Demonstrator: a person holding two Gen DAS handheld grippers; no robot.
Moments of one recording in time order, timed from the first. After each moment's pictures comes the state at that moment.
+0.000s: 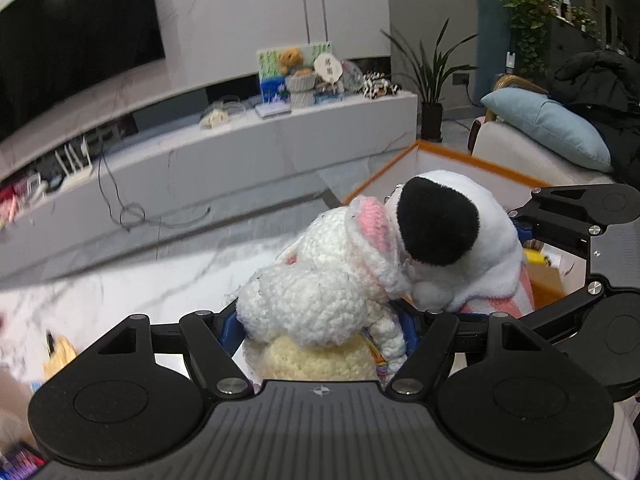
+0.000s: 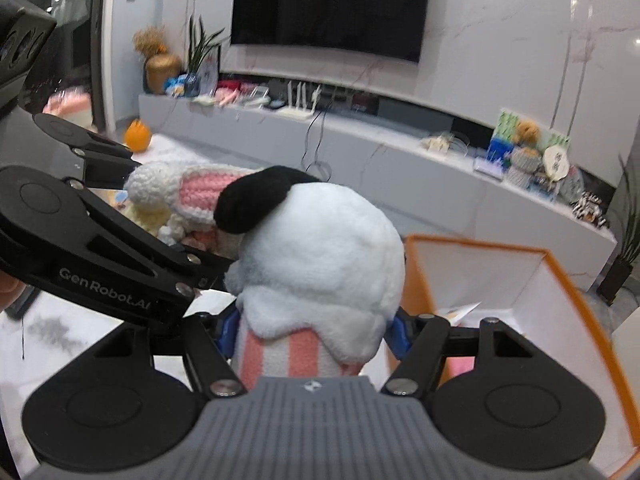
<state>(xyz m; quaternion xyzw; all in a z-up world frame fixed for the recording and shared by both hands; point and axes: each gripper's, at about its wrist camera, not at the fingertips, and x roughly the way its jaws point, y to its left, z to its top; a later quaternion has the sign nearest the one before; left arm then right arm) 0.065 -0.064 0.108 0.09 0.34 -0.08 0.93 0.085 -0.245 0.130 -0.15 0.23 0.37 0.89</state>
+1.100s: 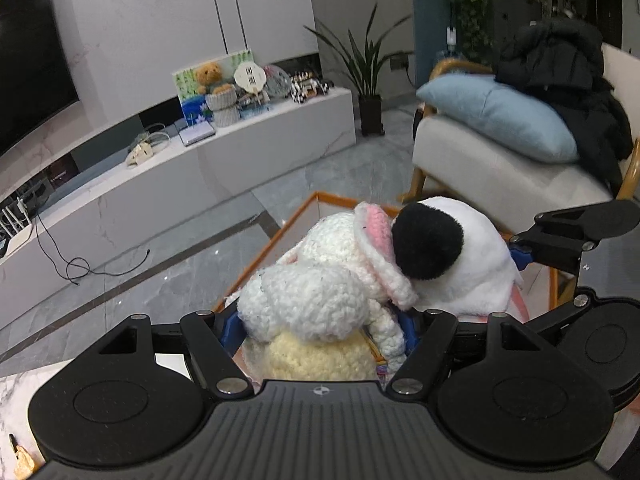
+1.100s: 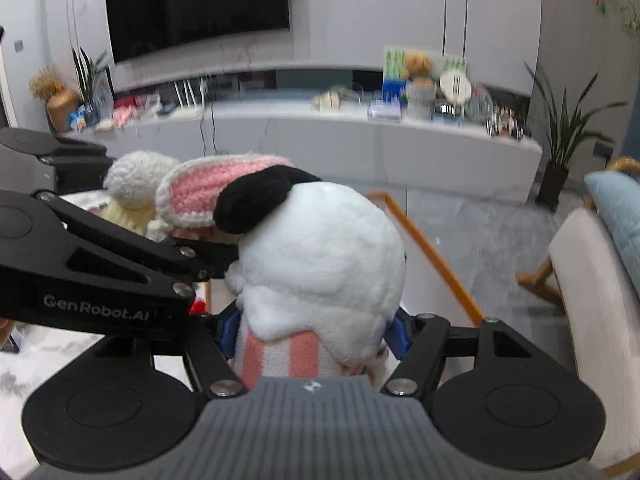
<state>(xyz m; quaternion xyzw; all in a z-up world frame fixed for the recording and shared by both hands) 0.155 -0.185 0.103 0.14 0.35 -0.15 0.91 0.192 -0.365 0.151 -0.08 0.34 0.25 0.90</state>
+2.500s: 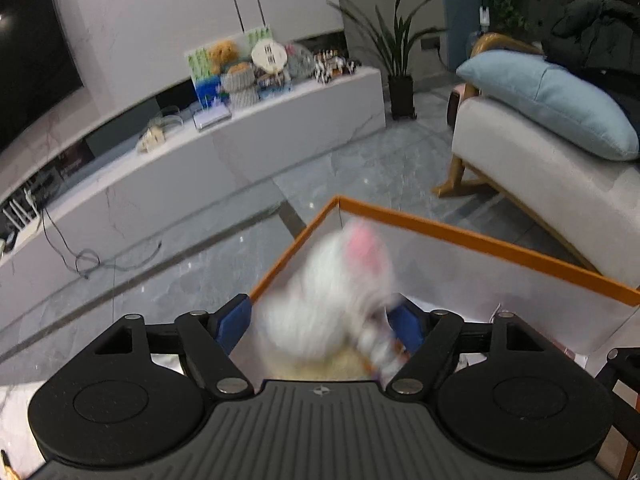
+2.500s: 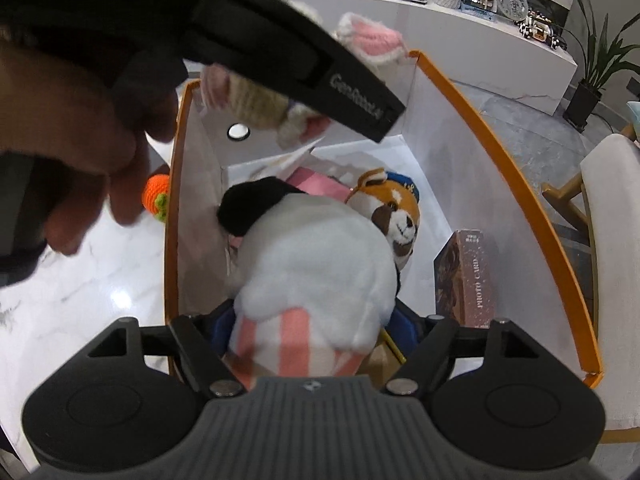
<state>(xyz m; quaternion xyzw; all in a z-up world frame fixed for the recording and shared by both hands) 0.233 -0.216 0.065 0.15 0.36 -0.10 0.91 0.220 -0.343 0.097 -0.12 0.48 0.26 0.83</state>
